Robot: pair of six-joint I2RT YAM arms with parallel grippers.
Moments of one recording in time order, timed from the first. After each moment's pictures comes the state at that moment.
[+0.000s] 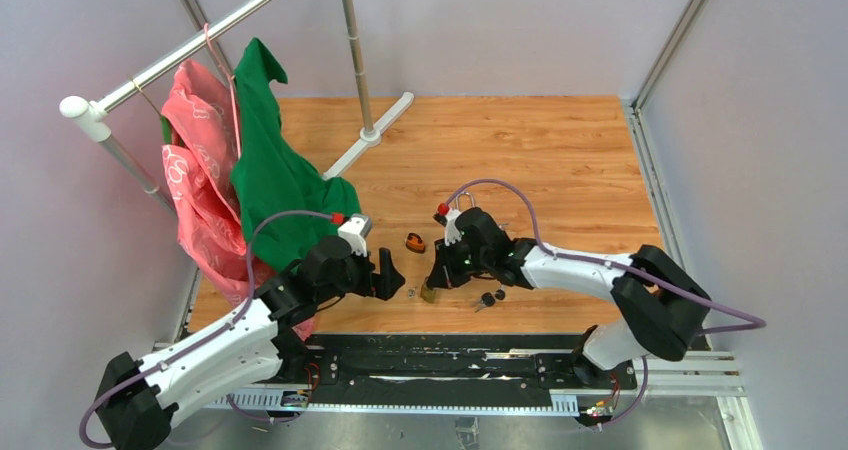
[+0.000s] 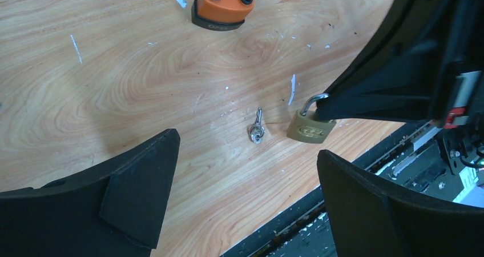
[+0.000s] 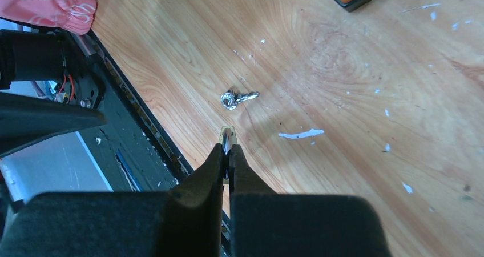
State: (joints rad) left arm -0.77 0.76 0.40 -0.24 -0.02 -0.52; right arm 0.87 1.42 0.71 0.00 -0.34 0.46
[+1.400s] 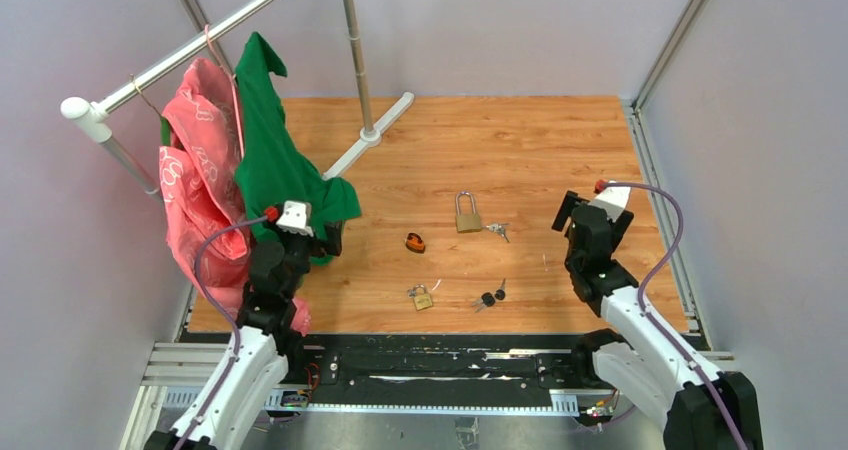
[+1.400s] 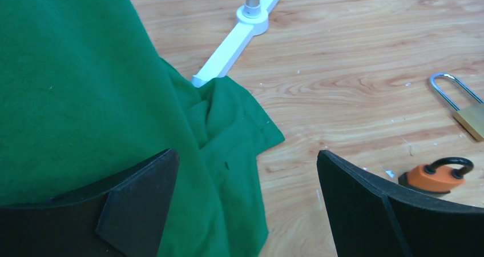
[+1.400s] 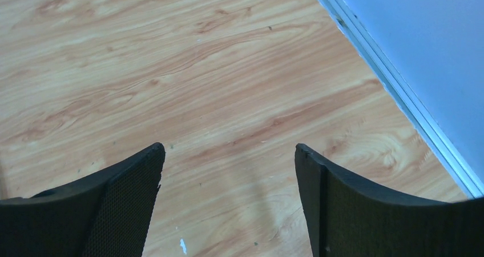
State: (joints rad) left arm -0.21 0.50 0.17 0.26 -0.02 0.02; right arm 0.28 0.82 0.42 0.06 0.63 0.20
